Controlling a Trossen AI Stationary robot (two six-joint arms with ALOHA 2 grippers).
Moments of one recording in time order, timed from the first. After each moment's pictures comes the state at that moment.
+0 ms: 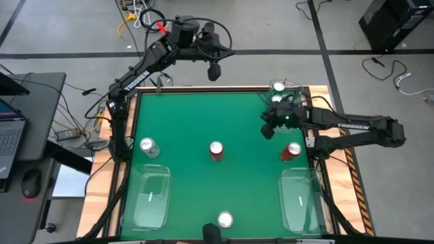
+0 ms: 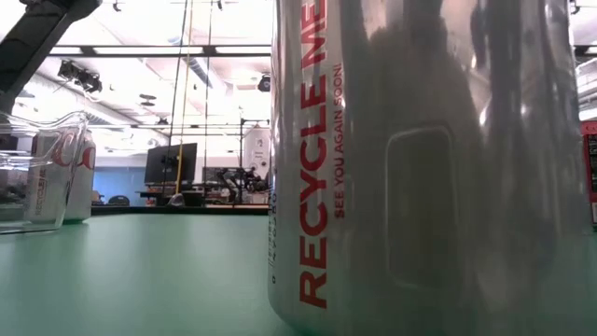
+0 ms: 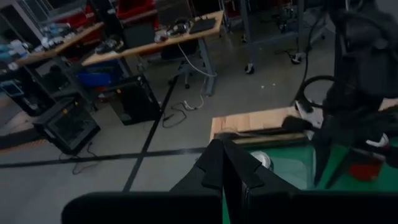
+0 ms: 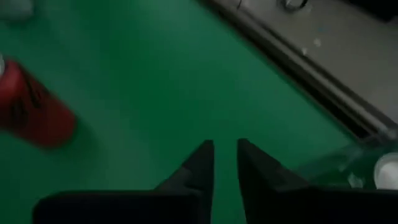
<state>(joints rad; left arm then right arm) 0.54 1.92 2.36 -0.68 0.29 0.39 -0.26 0.98 0.74 -0.52 0.29 0.25</state>
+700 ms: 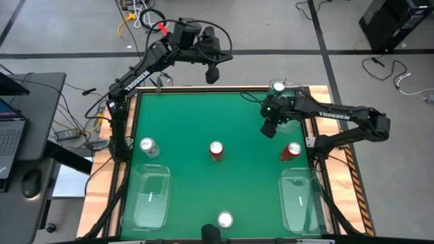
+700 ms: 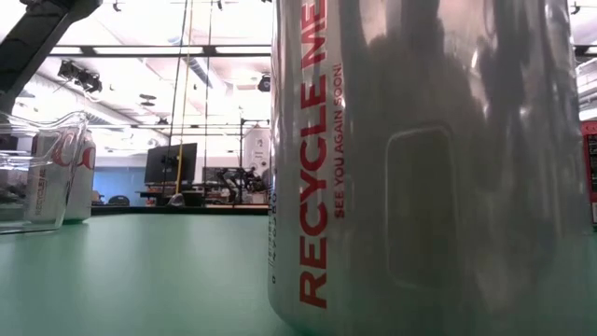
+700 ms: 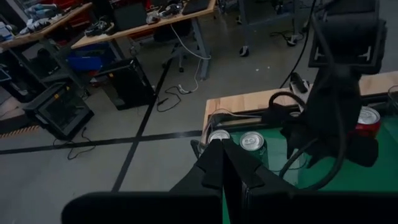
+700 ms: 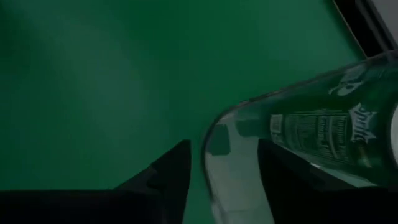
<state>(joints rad) 0.54 1.92 2.36 -0.76 0.29 0.42 -0.41 1.26 0.90 -0.86 0.18 0.13</state>
